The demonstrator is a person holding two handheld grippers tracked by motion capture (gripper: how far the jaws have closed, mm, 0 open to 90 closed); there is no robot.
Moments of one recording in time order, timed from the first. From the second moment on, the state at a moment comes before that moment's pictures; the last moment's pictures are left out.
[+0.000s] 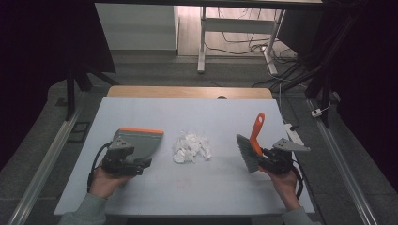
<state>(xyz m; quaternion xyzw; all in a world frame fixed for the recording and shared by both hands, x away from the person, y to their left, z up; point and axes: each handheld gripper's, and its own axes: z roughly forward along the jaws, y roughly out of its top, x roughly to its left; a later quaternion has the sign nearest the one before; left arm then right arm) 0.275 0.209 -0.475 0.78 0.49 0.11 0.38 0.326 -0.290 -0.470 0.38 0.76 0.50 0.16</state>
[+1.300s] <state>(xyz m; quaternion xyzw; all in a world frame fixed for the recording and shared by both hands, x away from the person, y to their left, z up) 0.276 0.236 -0.500 0.75 0.60 0.07 0.26 0.324 -0.286 -0.467 0.36 0.76 0.51 0.16</state>
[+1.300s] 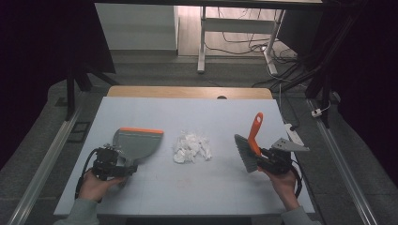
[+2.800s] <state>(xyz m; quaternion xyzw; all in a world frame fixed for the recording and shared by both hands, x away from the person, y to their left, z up) 0.297 0.231 -0.524 0.72 0.64 0.05 0.27 0.324 -0.285 -0.468 0.36 0.77 0.50 0.17</state>
